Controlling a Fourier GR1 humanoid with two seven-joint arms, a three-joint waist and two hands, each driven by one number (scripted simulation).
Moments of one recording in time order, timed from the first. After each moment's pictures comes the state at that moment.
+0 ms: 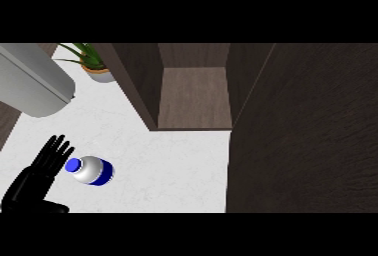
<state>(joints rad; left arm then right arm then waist) -0.03 0.25 0.41 -1.02 0.20 -0.68 -0.28 0.68 -0.07 0.28 -2.25 -0.20 0.18 -0.20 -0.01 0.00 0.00</state>
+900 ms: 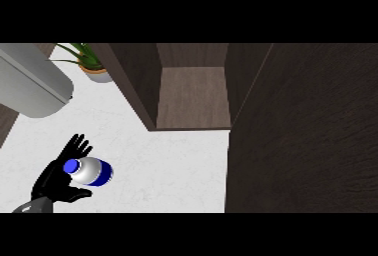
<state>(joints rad) -0.29 0.31 0.37 -0.42 0.06 -0.63 -0.56 0.66 -0.08 0.30 -2.24 -0.19 0.17 -0.21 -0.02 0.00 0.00</state>
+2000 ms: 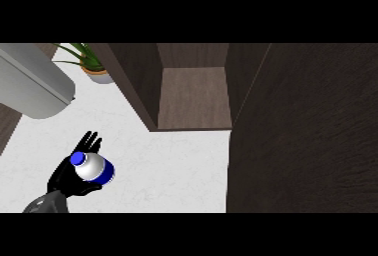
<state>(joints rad) -0.36 0.28 0.37 -0.32 0.12 -0.72 -0.53 0.64 -0.09 0.30 -2.21 -0.21 0.16 -0.20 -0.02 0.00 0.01</state>
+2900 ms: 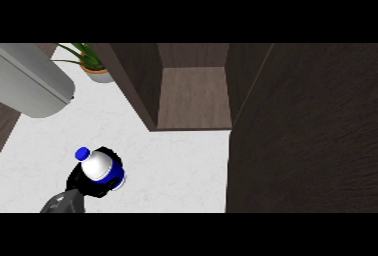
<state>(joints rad) -0.35 0.20 0.29 -0.38 0.10 -0.73 -0.55 0.62 -0.08 0.31 -2.18 -0.20 0.15 -0.21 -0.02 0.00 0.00</state>
